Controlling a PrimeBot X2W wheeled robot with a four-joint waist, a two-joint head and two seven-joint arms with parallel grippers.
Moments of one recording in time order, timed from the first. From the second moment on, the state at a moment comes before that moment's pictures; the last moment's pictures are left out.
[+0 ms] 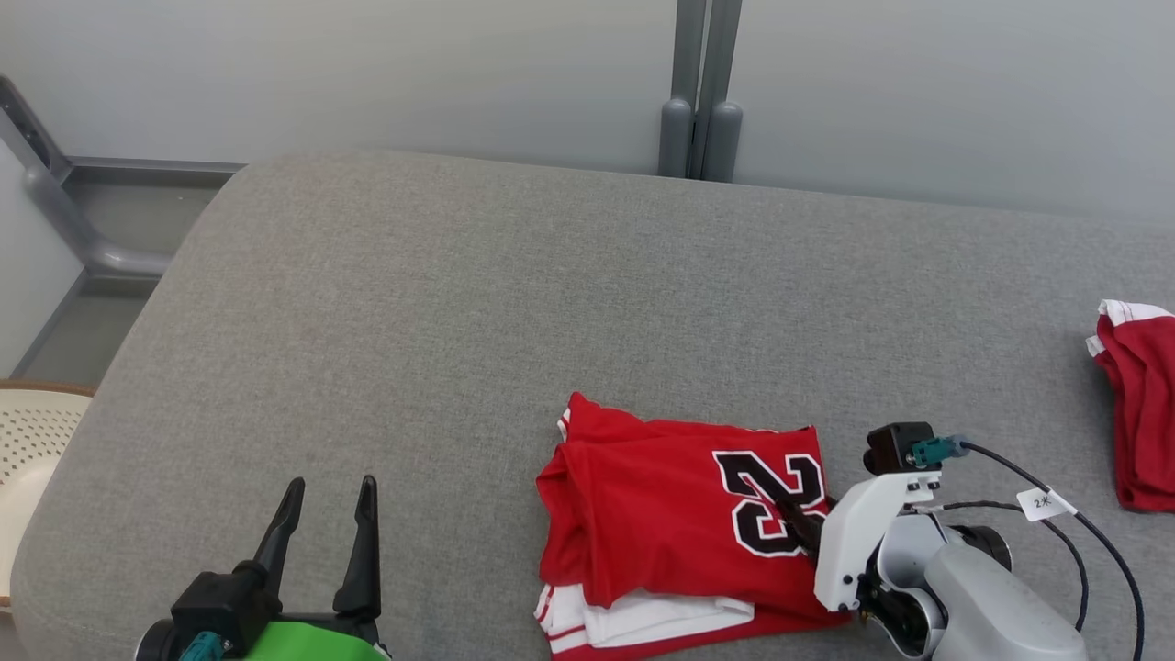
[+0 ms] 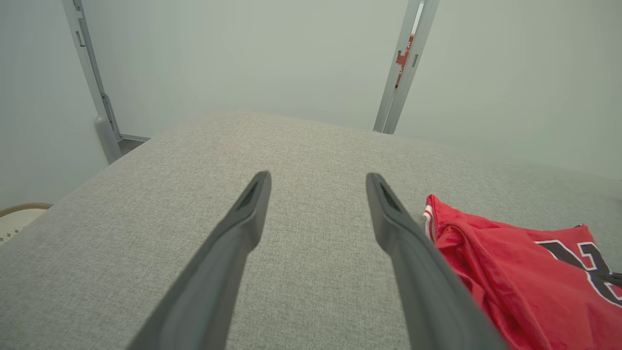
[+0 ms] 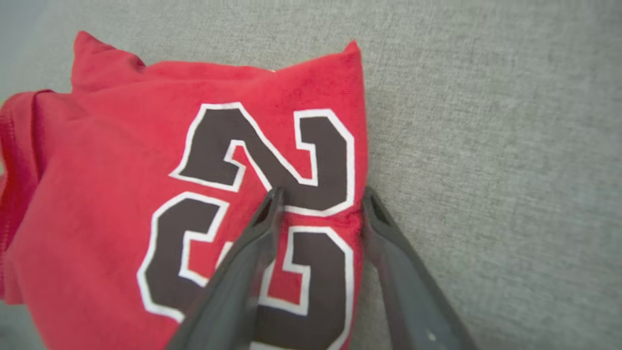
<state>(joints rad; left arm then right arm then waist) 0.05 0.10 -0.10 0.18 -0.29 -0.12 -0.26 -0.38 -0.17 0.45 0.76 0.66 0.13 0.20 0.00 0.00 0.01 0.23</state>
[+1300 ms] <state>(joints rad) -0.16 0.13 -0.20 0.16 -0.24 -0.12 -0.26 -0.76 -0.39 0.60 0.66 0.78 0.13 -0.08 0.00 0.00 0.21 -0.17</state>
